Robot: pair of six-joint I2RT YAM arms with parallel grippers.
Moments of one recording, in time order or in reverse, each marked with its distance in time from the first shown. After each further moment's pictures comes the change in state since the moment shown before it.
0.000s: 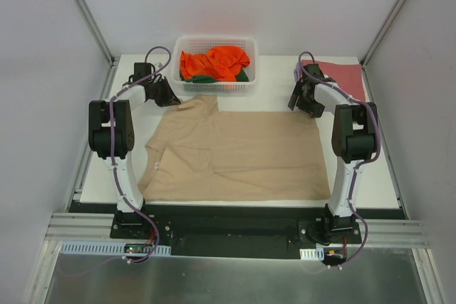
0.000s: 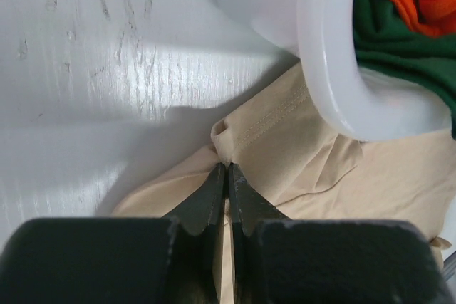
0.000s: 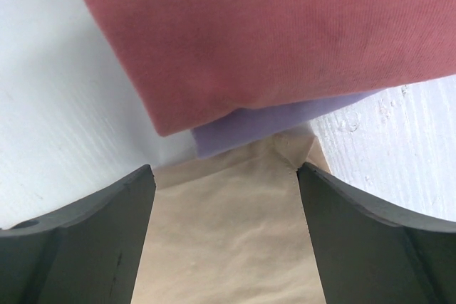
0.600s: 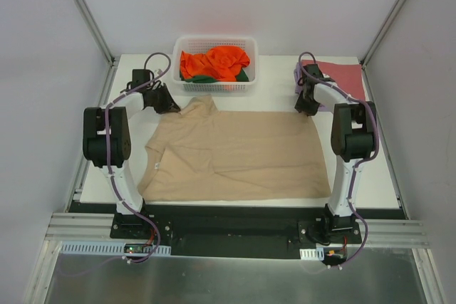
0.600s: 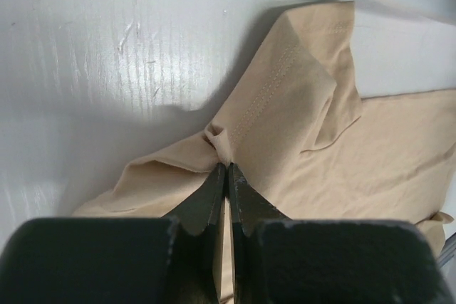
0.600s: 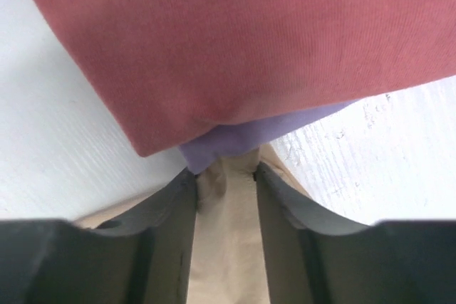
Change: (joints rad) left arm 0.000 -0.105 -0.150 0.019 0.010 0.005; right arm 0.000 0.026 0.007 -0.002 0.051 0.024
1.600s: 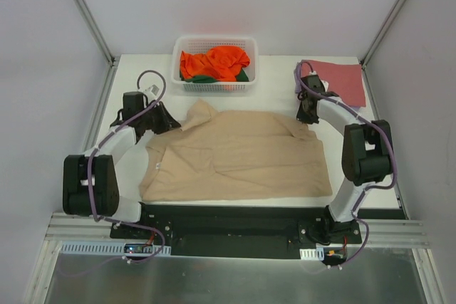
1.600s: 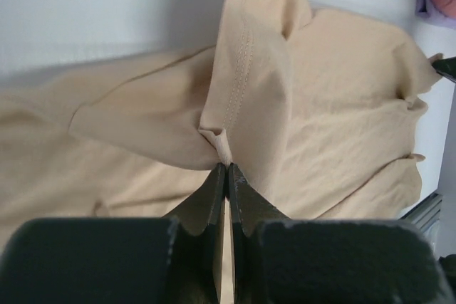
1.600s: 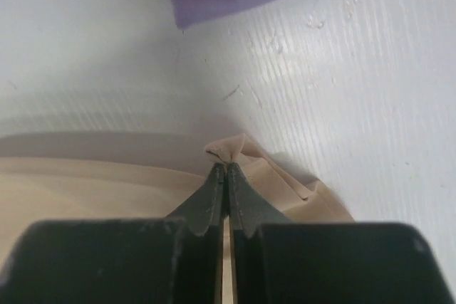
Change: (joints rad) left arm -0.014 -0.462 -0.417 0.137 0.061 -0.045; right arm 0.067 -0.272 -0.281 0.066 0.019 -0.051
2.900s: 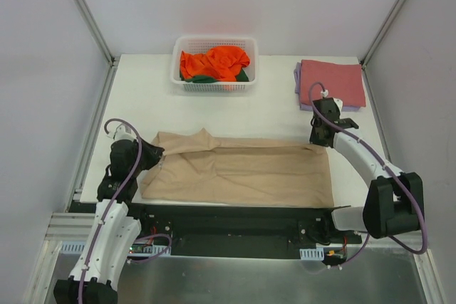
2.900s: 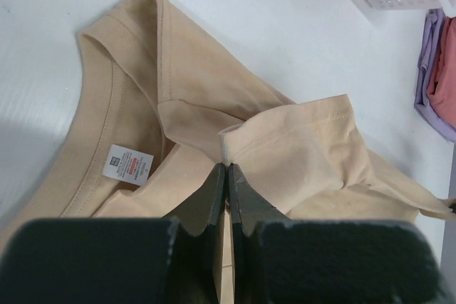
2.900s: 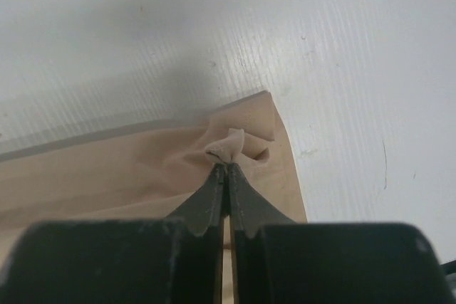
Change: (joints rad) left arm -0.051 -0.953 -0.491 -0.233 -0.444 -0.287; right arm 0.012 -0.485 -0.375 -0.076 0.073 -0.071
